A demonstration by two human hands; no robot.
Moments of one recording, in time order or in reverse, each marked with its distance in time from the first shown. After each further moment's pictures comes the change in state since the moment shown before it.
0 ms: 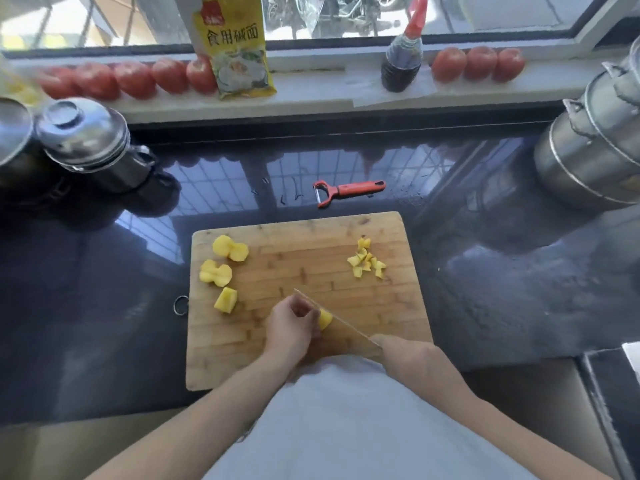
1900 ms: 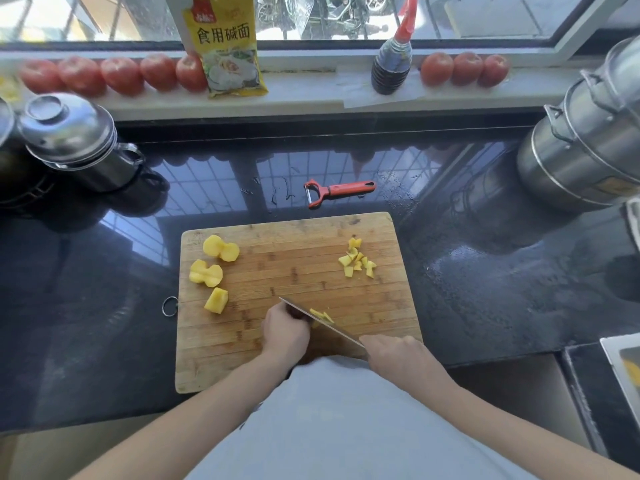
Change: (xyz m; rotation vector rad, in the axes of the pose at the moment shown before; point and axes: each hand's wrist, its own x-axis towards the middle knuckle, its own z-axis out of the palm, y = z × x) left_hand 0.007 -0.014 0.004 0.190 0.011 0.023; right_hand 0.016 -0.009 0.000 -0.198 -0.304 0.101
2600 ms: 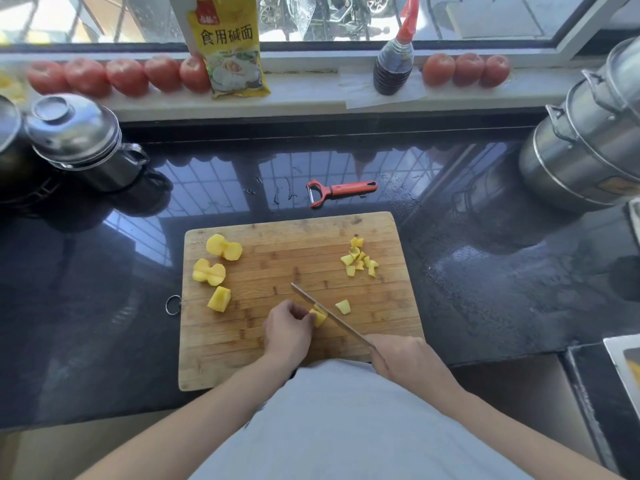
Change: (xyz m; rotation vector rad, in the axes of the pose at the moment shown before) left_hand -0.003 0.000 0.003 0.033 0.055 -0.015; right_hand -0.008 0.000 -0.005 0.220 0.222 0.013
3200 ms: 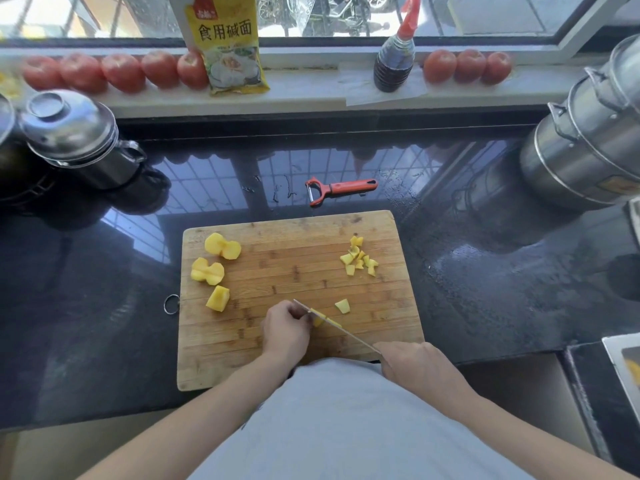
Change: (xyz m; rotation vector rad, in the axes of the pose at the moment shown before) left_hand 0.002 -0.001 -0.001 -0.008 -0.014 0.008; right_hand -0.013 0.008 -0.007 -0.105 -0.148 0.023
